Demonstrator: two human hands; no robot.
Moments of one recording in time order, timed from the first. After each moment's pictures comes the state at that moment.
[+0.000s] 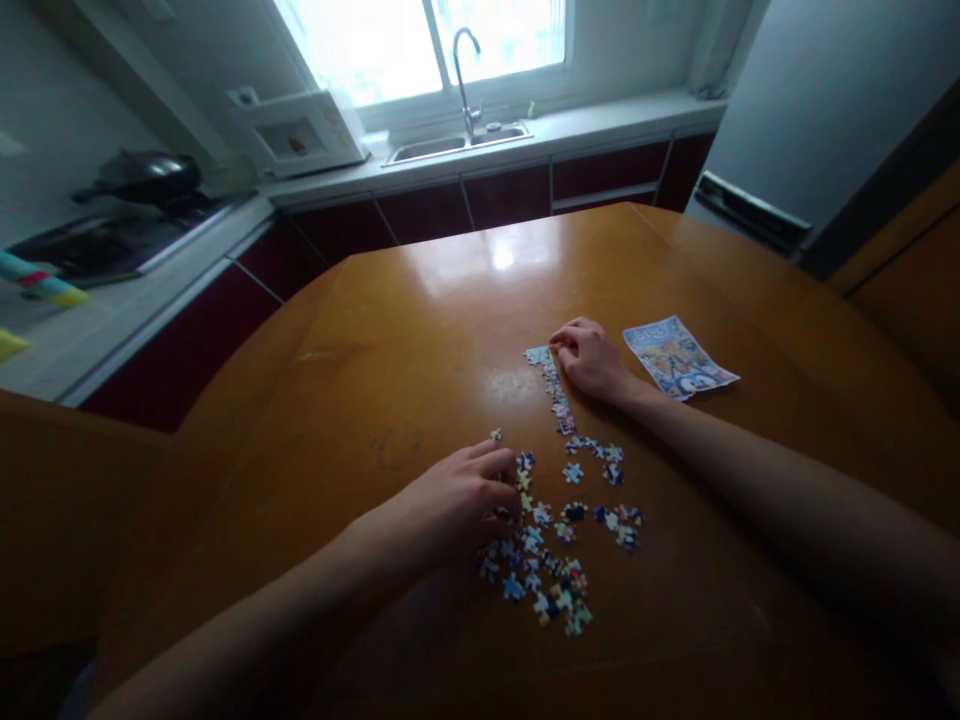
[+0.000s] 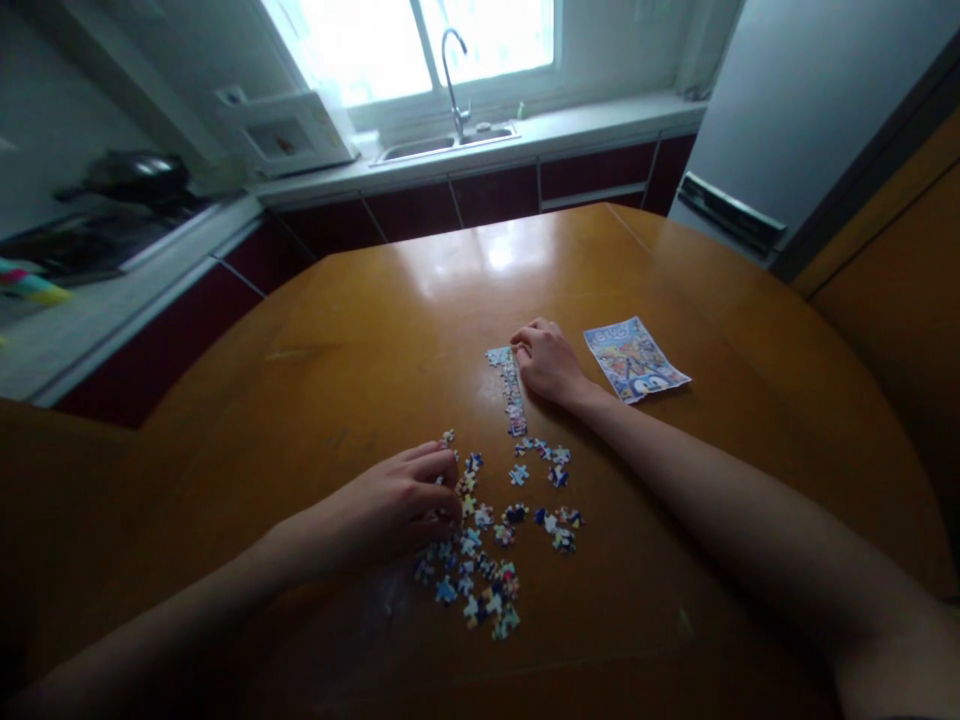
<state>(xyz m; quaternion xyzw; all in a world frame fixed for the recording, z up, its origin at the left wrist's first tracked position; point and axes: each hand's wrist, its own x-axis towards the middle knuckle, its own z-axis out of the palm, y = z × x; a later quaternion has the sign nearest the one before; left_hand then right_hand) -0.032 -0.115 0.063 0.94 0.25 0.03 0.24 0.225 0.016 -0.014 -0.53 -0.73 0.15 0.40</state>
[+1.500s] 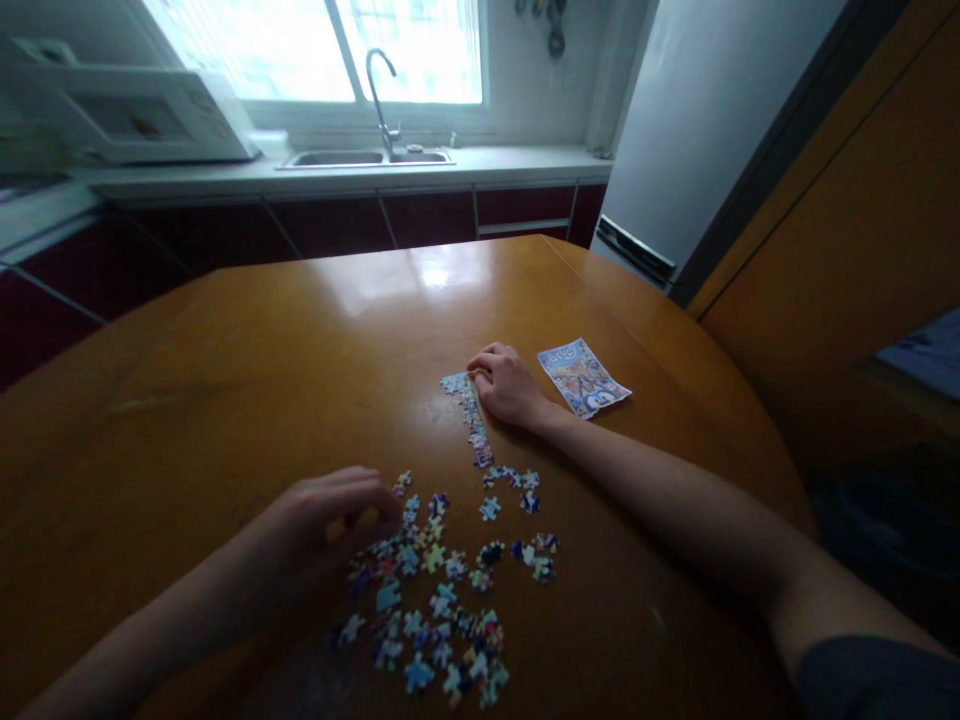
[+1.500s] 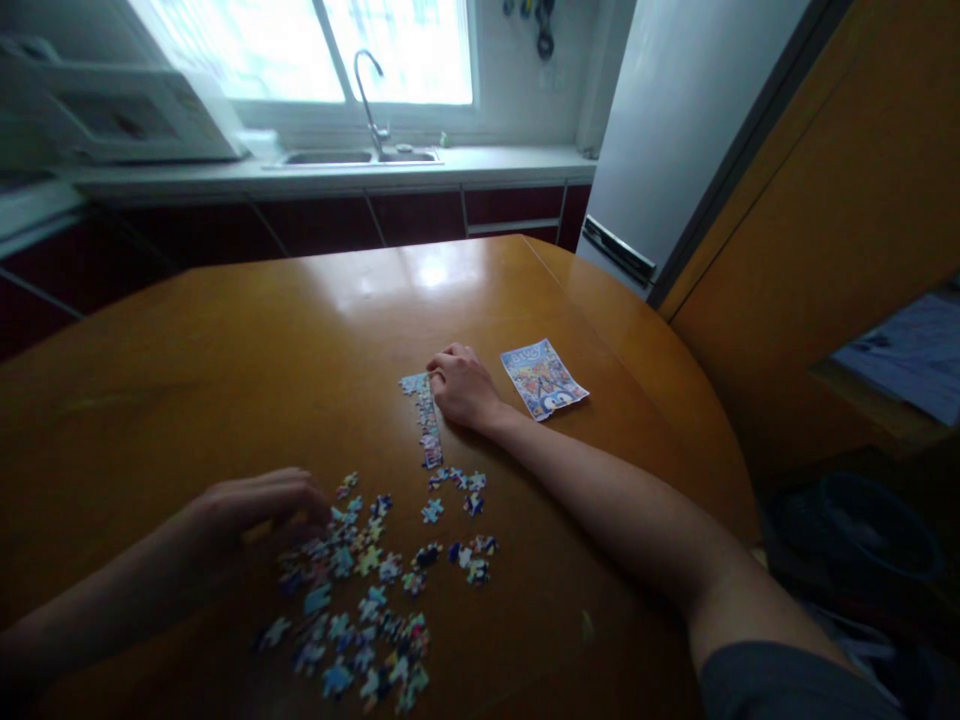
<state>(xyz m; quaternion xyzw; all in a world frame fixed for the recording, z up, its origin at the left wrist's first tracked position) -0.061 -0.079 0.055 0.89 0.32 0.13 0.30 0.222 0.018 -0.008 -0.53 -0.74 0.16 0.38</state>
